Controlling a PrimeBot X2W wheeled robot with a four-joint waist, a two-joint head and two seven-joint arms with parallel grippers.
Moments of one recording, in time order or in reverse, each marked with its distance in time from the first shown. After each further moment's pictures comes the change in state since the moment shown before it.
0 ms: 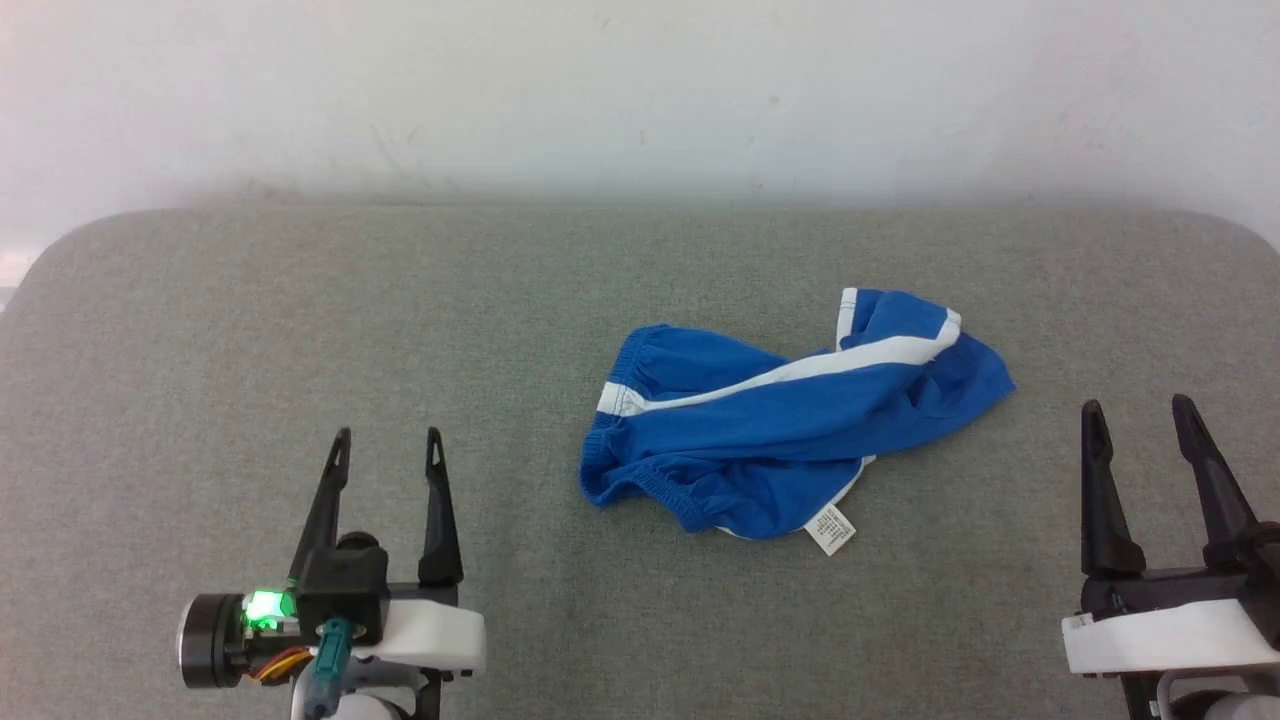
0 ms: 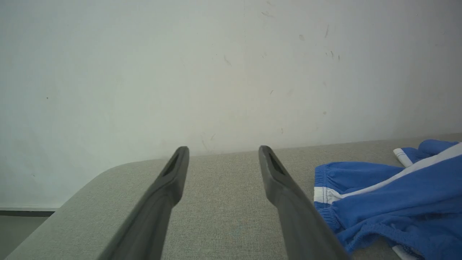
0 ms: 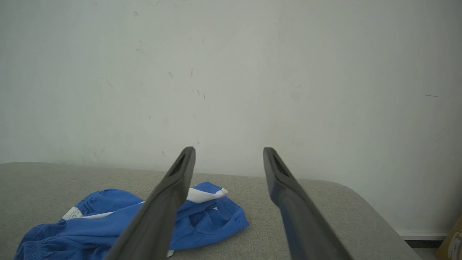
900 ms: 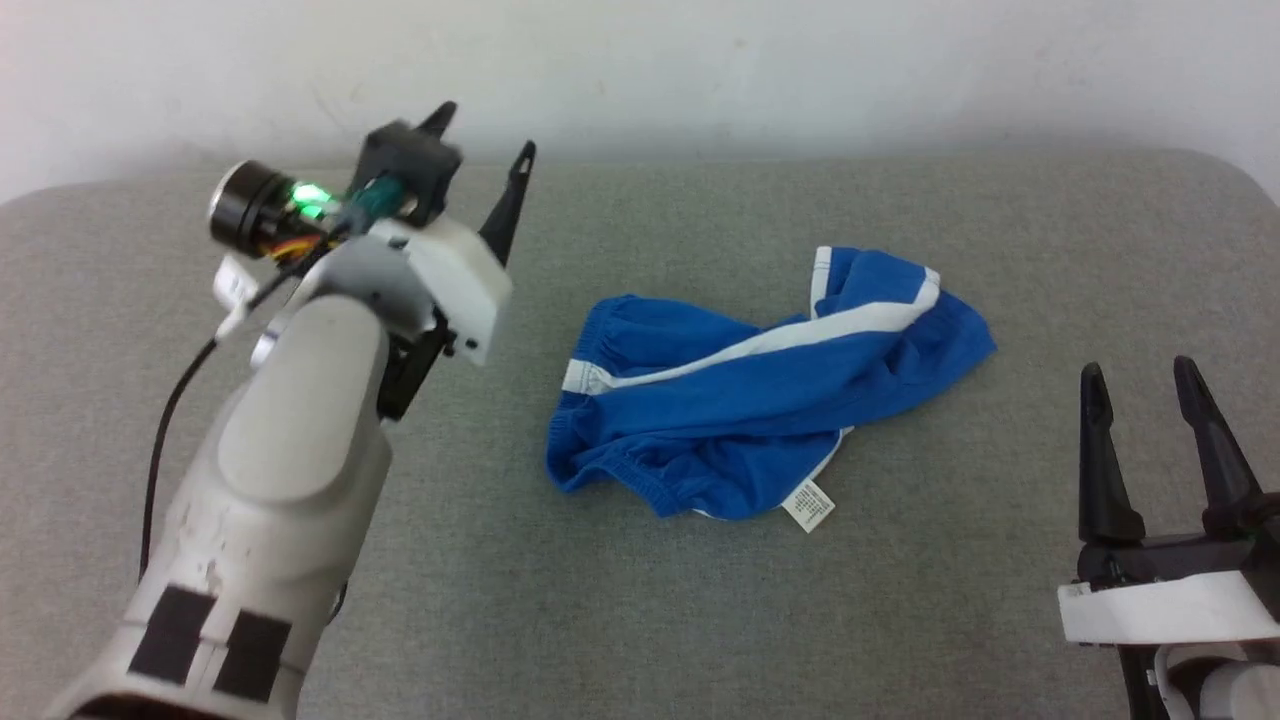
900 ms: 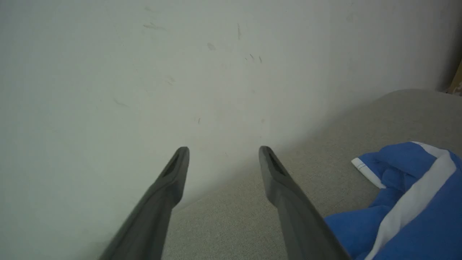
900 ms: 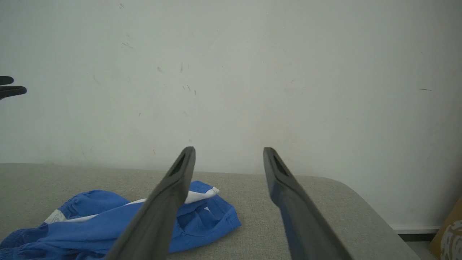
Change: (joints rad) left arm -0.743 0.033 -0.105 0.499 -0.028 -0.448 0.217; right arm -0.041 0.000 0.012 -0.018 0.005 0.000 0.000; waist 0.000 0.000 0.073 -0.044
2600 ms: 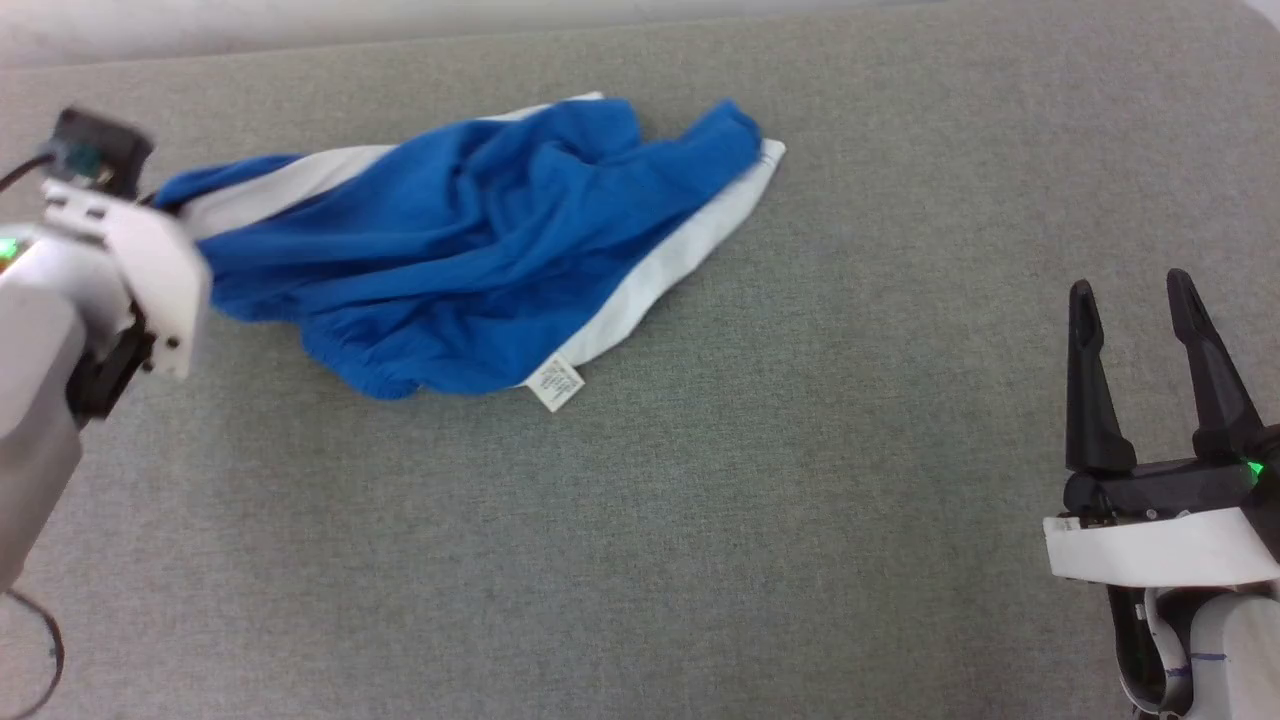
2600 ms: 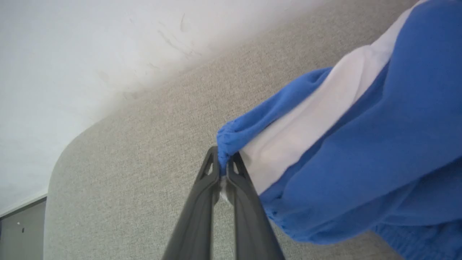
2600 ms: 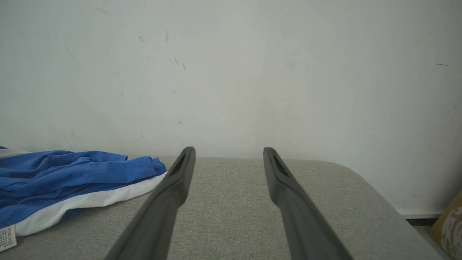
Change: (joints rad) left arm -0.280 0.492 -0.751 0.234 -0.746 0.165 0.143; right arm -0.117 0.000 0.040 -0.012 0.011 0.000 0.000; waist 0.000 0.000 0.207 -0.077
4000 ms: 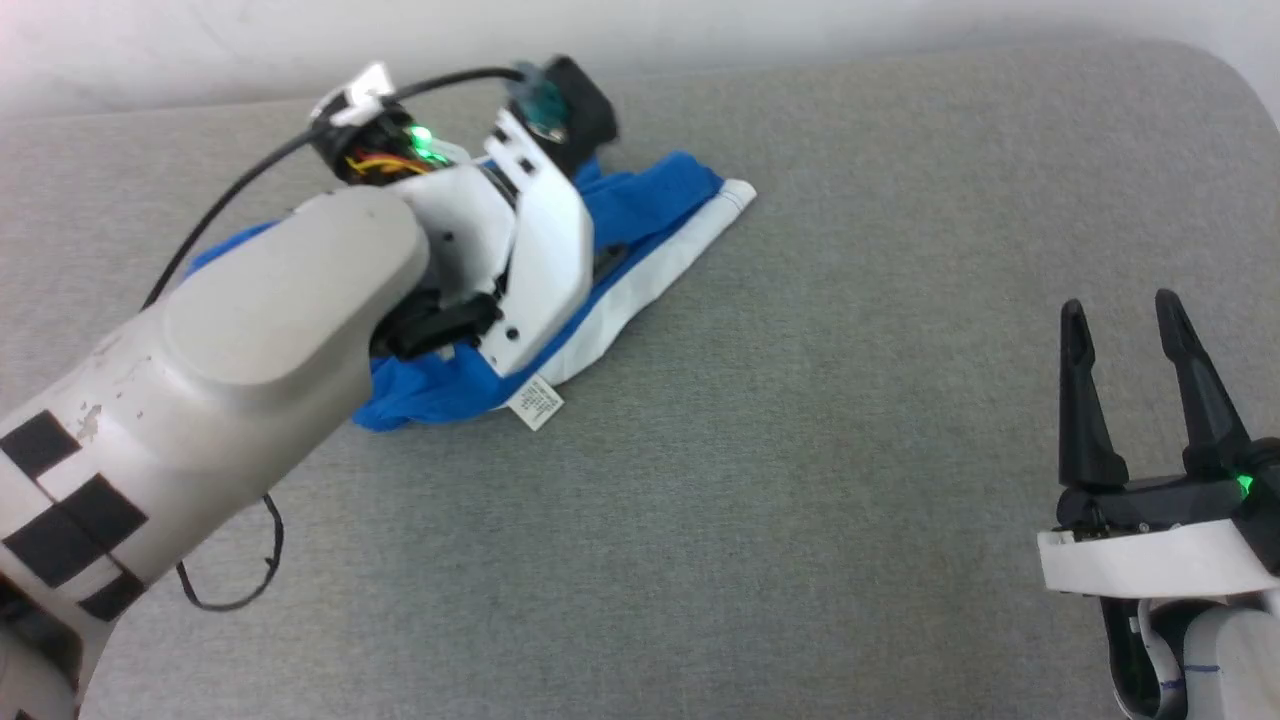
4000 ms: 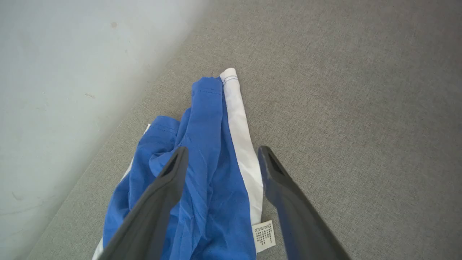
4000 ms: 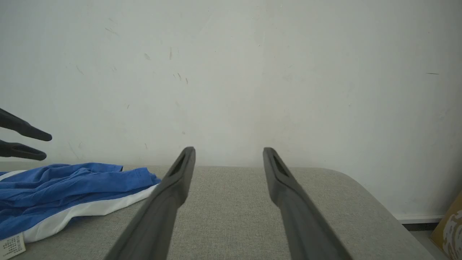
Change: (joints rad) left arm -0.191 -0.204 -0.165 -0.402 -0.080 -0.167 0.367; right arm 0.025 0.000 0.006 0.011 0.014 0.000 0.000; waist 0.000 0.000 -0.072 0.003
